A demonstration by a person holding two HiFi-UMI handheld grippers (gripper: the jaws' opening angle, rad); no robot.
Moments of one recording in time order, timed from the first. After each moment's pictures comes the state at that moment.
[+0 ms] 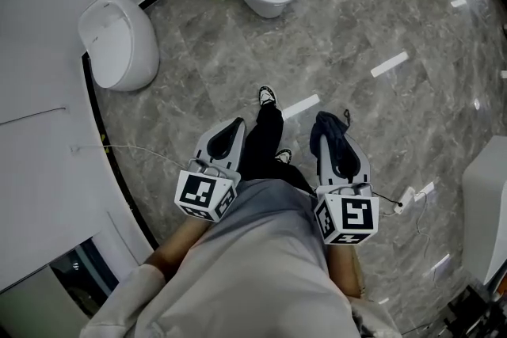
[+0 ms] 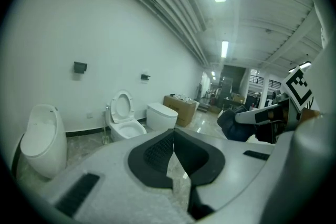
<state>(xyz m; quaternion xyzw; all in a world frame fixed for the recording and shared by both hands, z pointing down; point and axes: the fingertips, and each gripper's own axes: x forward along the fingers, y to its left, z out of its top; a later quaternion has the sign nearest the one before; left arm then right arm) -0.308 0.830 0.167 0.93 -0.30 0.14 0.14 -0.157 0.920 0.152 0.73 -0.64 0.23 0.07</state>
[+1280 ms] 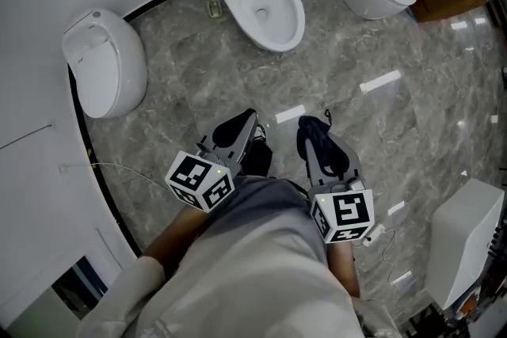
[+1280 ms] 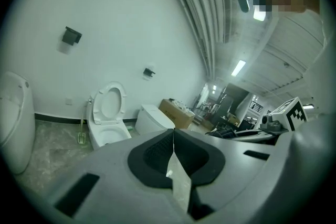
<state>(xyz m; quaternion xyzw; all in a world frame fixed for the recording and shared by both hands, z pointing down) -0.165 0.534 0.151 0.92 -0.25 0.09 0.27 -0.066 0.612 0.151 0.63 -0.71 0.25 0.16</state>
